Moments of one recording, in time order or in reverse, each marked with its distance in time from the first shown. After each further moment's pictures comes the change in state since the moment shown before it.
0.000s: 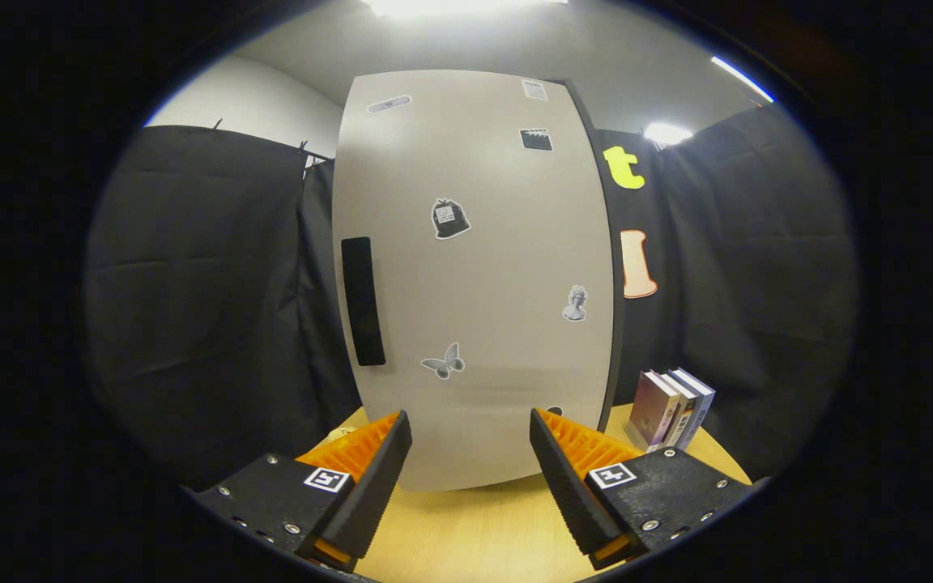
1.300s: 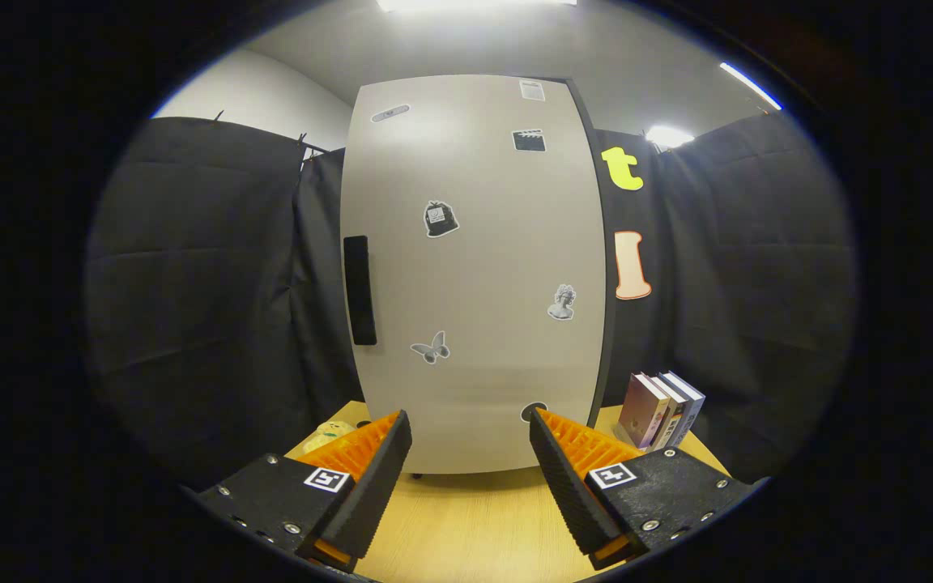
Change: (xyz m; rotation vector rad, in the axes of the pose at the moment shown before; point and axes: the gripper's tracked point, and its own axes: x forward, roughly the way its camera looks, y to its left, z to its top) arm -0.238 -0.196 -0.034 -0.026 0.008 -0.014
